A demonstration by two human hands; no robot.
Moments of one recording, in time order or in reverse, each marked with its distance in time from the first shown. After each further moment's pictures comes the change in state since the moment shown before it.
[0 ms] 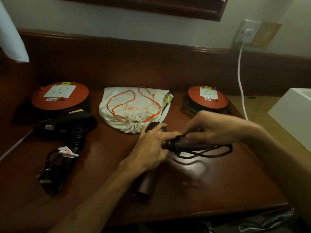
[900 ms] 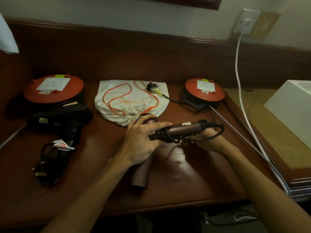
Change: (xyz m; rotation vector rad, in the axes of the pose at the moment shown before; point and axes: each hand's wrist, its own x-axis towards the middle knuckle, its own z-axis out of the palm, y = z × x) left_hand -0.012 -0.018 0.011 -0.172 0.273 -0.028; right_hand 0.014 0.080 0.085 0.258 0.274 0.146
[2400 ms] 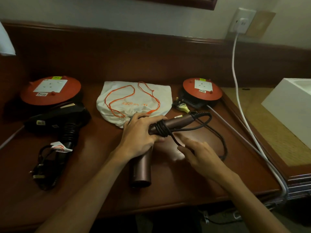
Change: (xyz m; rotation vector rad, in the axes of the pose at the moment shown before) left_hand 0.017 0.015 -0.010 0.134 -0.111 -0.130; right_hand -0.044 -0.020 0.054 -0.169 0.246 -0.056
